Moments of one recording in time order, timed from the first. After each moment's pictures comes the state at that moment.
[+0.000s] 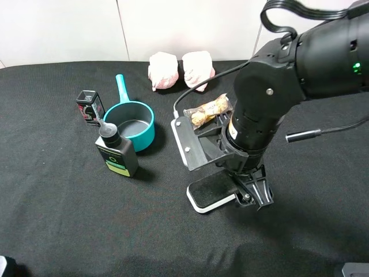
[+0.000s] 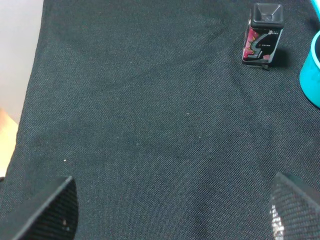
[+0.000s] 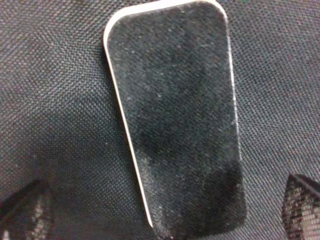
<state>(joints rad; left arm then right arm) -0.06 0.00 -0.48 0.17 1.07 -0.07 0.90 1.71 -0.88 -0.02 0.81 -0.98</state>
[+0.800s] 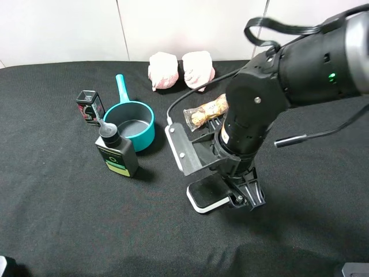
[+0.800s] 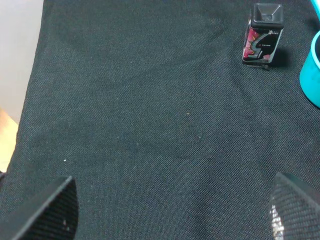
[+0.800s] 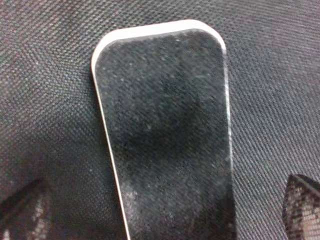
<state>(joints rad) -0.06 0.00 -0.48 0.17 1.07 -0.07 0.90 1.77 -0.88 0.00 0.74 -1.05</state>
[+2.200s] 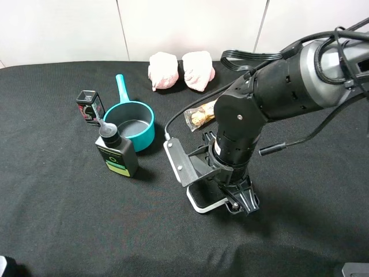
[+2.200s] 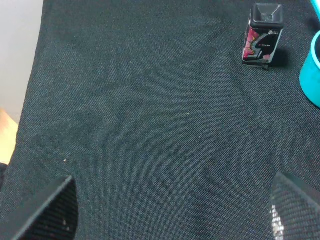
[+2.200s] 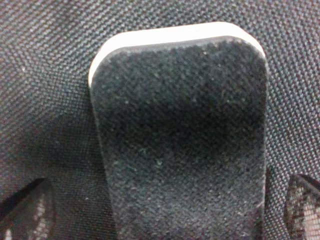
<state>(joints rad) -0.06 0.00 -0.48 0.17 1.07 -0.07 0.90 1.87 -0.88 0.00 0.68 -1.07</state>
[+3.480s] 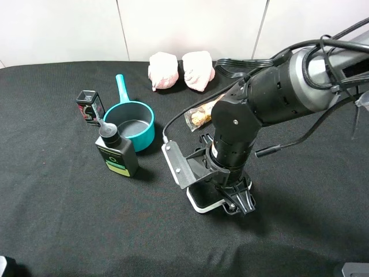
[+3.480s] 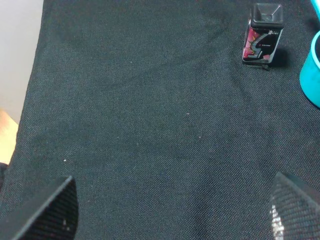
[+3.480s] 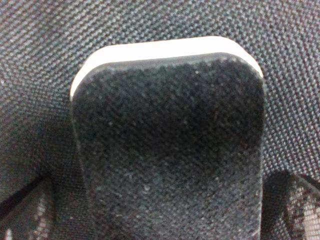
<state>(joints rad) -0.06 0.00 -0.48 0.17 1.07 -0.07 0.90 1.90 -0.88 0.00 0.64 -1.09</state>
